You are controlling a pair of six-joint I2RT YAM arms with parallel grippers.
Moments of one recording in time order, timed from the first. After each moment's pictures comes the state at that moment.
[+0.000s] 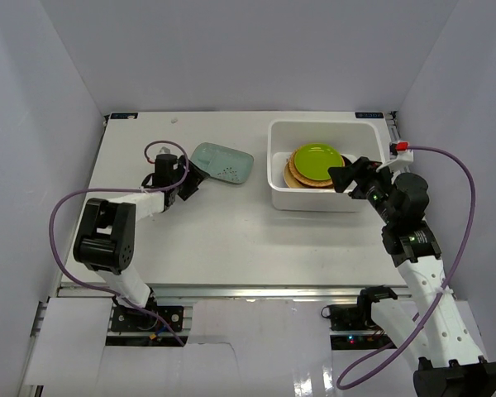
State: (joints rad) left arm -0.19 1.69 0.87 0.20 0.13 -0.92; right arm 0.17 0.73 0.78 -0.16 -0.21 0.44
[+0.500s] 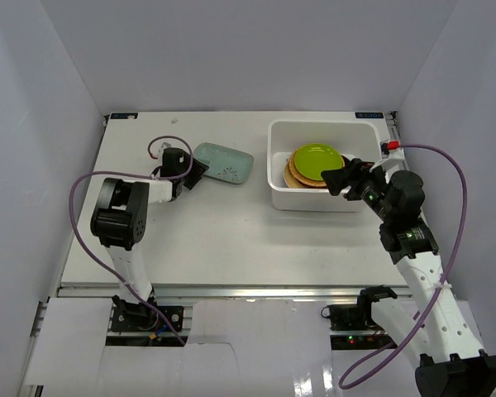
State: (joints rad) left arm -0.18 1.93 1.01 0.31 0.05 -1.00; right arm 0.19 0.76 0.78 -0.16 -0.28 0.44
